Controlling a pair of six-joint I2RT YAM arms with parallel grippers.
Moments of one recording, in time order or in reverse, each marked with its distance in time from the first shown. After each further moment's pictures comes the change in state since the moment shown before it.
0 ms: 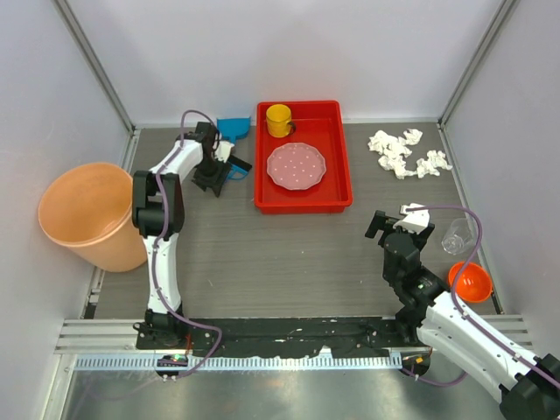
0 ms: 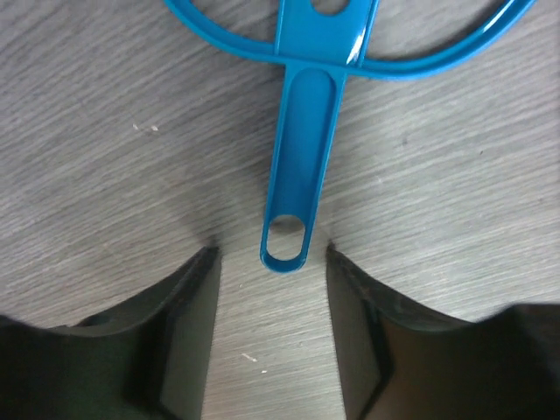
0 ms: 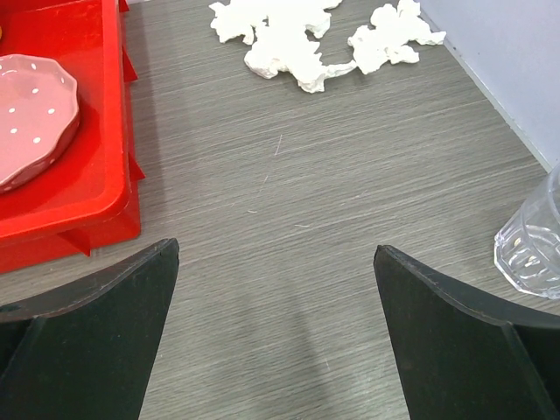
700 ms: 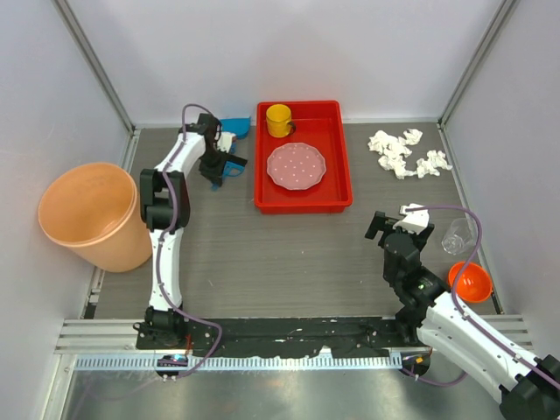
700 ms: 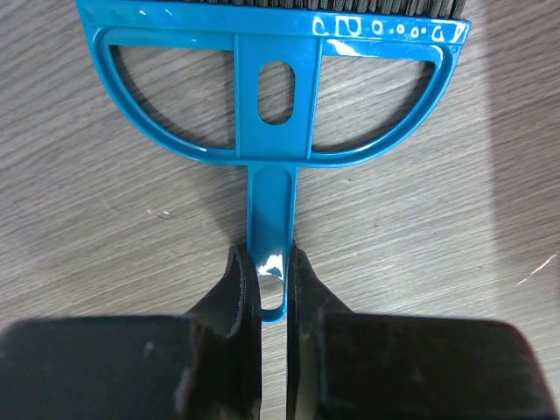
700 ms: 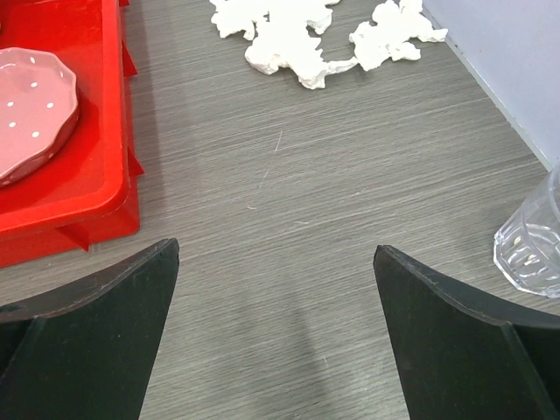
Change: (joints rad) left arm 0.002 0.150 0.259 -0.089 0.075 -0.070; right arm 0.000 -0.006 0.000 -0.016 -0.006 0.000
